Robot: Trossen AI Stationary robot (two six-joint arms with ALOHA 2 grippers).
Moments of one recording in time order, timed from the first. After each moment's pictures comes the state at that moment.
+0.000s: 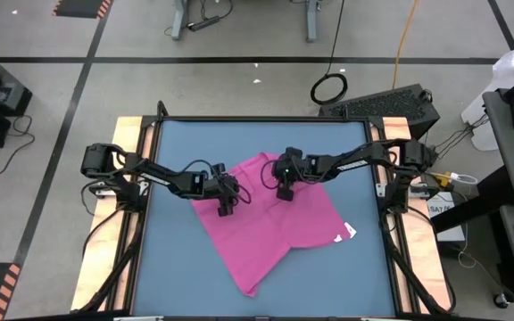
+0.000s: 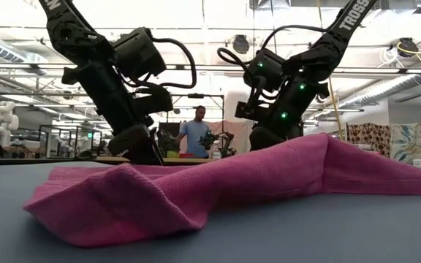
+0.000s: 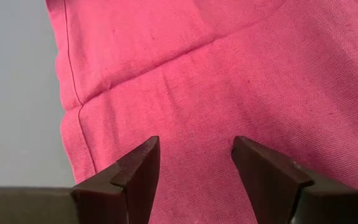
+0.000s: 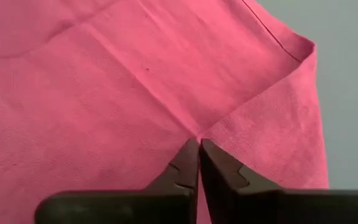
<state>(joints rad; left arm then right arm) 0.03 1.69 0.66 0.04 -0.28 0.01 -0.22 1.82 0.88 0.03 0.16 -0.09</state>
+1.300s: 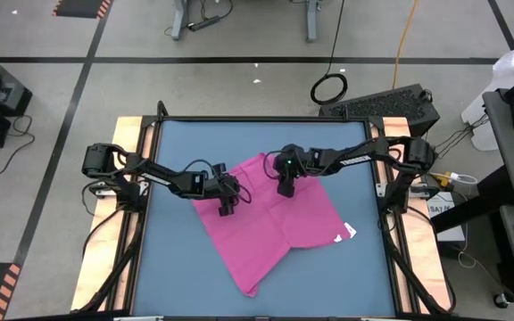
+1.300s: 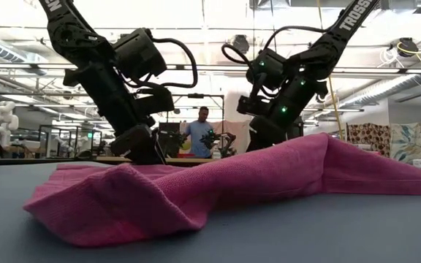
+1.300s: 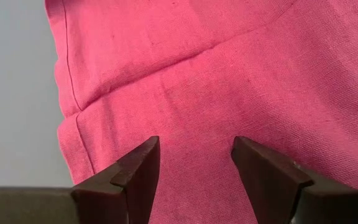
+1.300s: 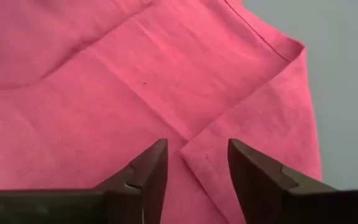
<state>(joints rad) 0.03 1.69 0.66 0.07 -0.27 0.01 -0.29 1.79 0.88 0.02 0.02 -0.06</state>
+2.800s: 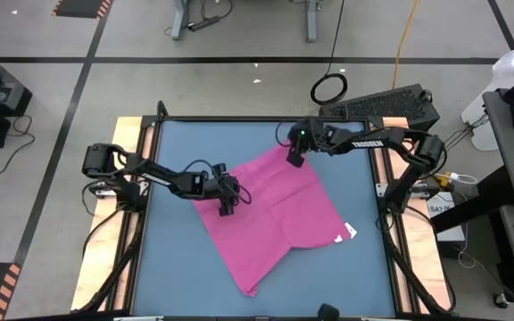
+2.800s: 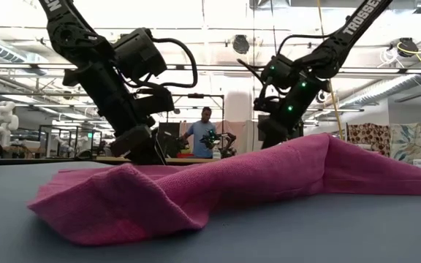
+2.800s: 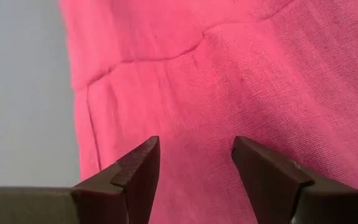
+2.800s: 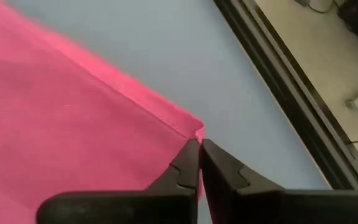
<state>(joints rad) 0.03 1.69 0.66 0.07 -0.29 0.02 -0.54 1.69 0.88 -0.04 0.18 -0.16</state>
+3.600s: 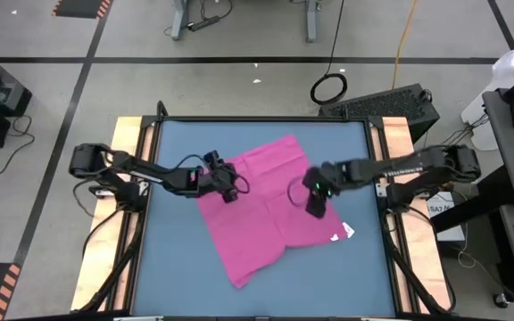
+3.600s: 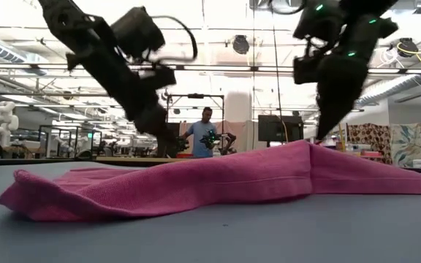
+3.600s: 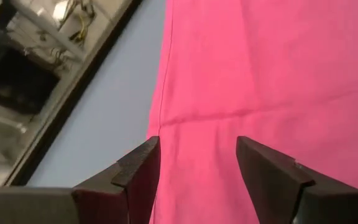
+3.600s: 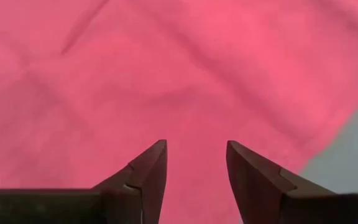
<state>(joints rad) 0.03 1.54 0.68 0.09 -0.57 0.00 -0.01 1.34 0.79 -0.62 0.05 0.42</state>
